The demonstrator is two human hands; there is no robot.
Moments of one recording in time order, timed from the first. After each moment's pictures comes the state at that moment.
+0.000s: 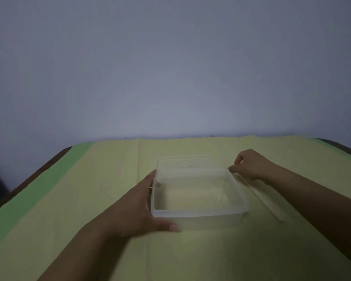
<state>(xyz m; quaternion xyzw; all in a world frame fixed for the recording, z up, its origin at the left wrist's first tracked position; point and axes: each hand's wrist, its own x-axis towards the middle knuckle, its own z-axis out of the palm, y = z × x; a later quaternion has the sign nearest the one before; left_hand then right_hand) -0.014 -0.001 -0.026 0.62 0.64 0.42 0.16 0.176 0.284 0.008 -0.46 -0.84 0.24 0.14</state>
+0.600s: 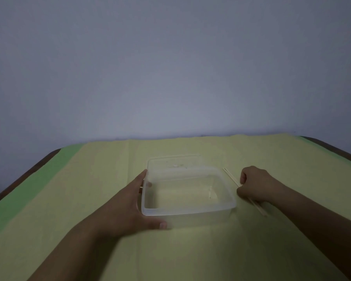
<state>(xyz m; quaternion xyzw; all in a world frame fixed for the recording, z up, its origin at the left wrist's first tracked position) -0.010 -0.004 -0.026 0.62 0.64 0.42 0.16 0.229 0.246 -0.005 -0.51 -0.84 0.19 0.07</state>
